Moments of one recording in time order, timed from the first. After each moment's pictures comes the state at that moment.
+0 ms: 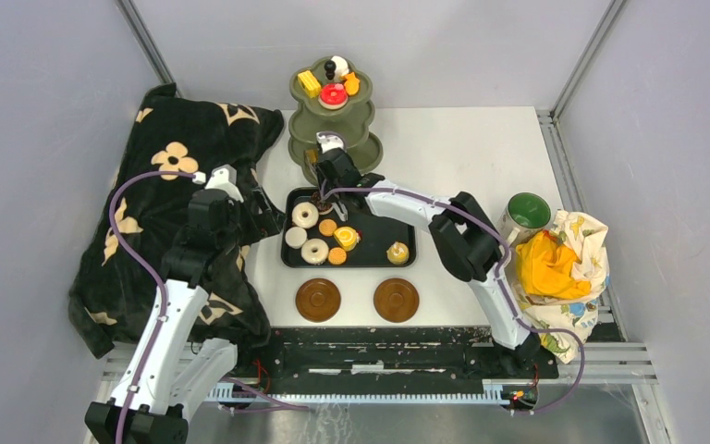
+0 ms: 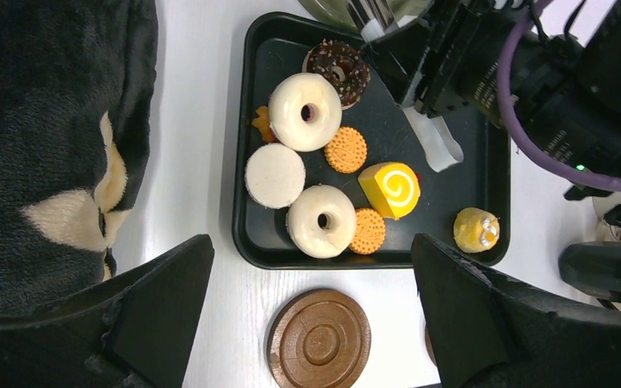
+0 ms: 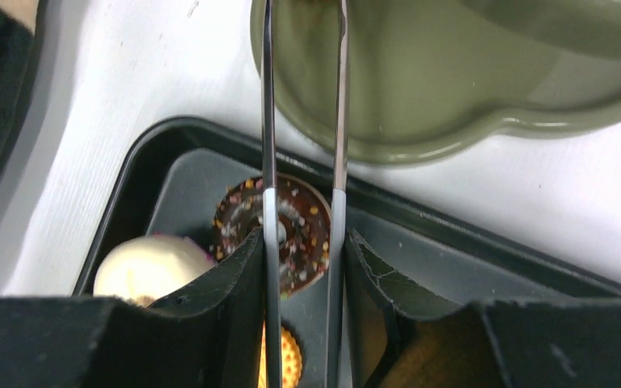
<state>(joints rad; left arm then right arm) -0.17 0.81 0.83 -0.60 0.05 -0.45 0.82 2.24 1.76 -0.18 0.28 0.35</state>
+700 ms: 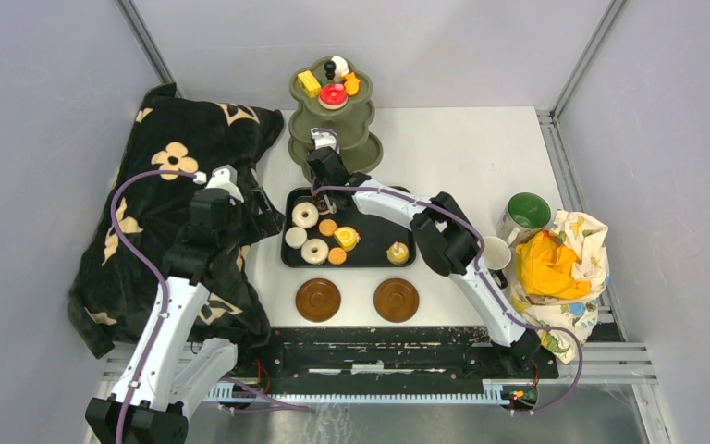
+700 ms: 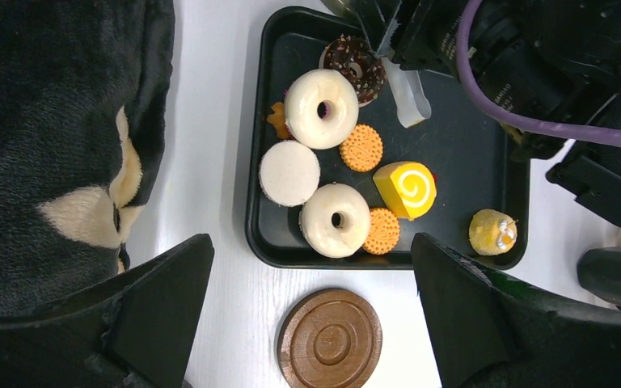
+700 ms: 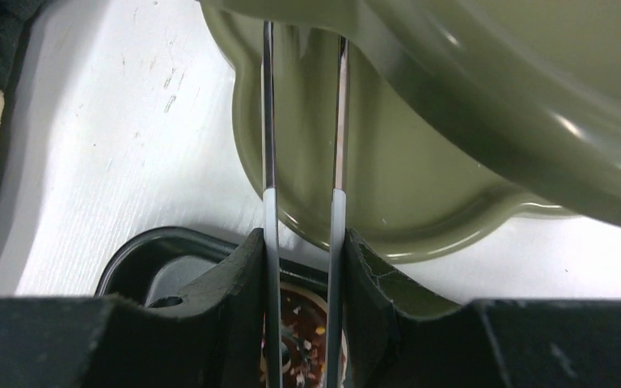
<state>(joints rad) -0.17 0.83 0.83 -0.61 0.02 -0.44 0.82 2.45 1.99 -0.11 0.40 0.36</state>
